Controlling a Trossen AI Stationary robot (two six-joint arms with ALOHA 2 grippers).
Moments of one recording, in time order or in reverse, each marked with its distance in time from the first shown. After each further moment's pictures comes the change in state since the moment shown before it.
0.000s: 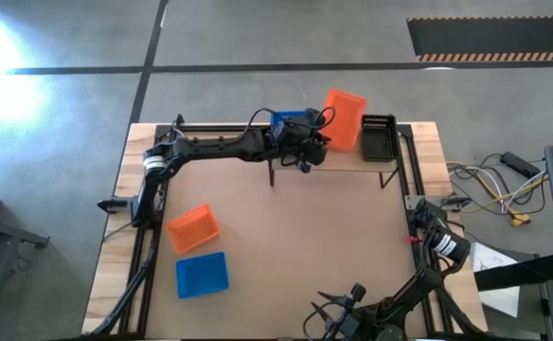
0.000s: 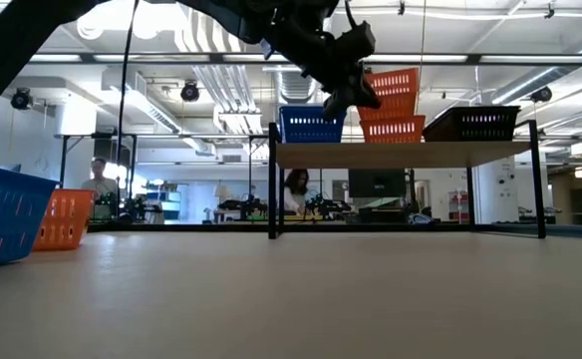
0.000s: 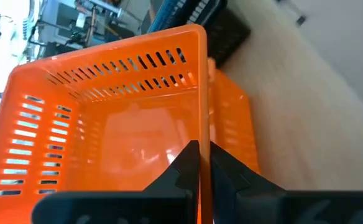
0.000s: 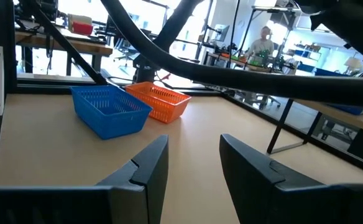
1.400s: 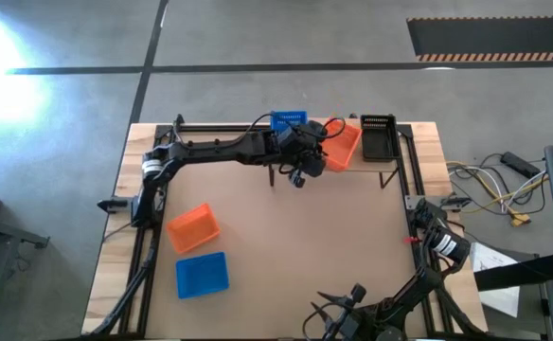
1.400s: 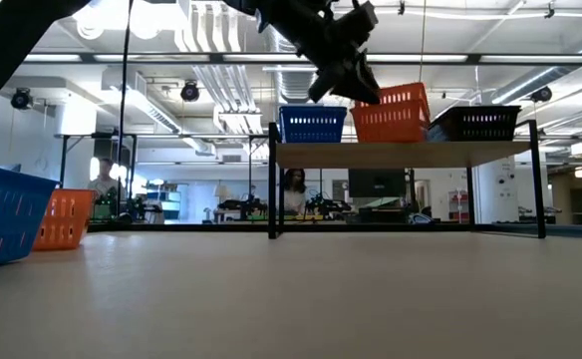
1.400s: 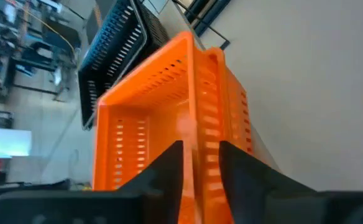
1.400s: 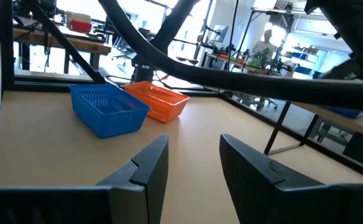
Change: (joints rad) left arm -0.064 -0.014 0.111 -0.329 0.065 -0.105; right arm 0.001 -0.001 0.010 -0.029 0.006 -0.003
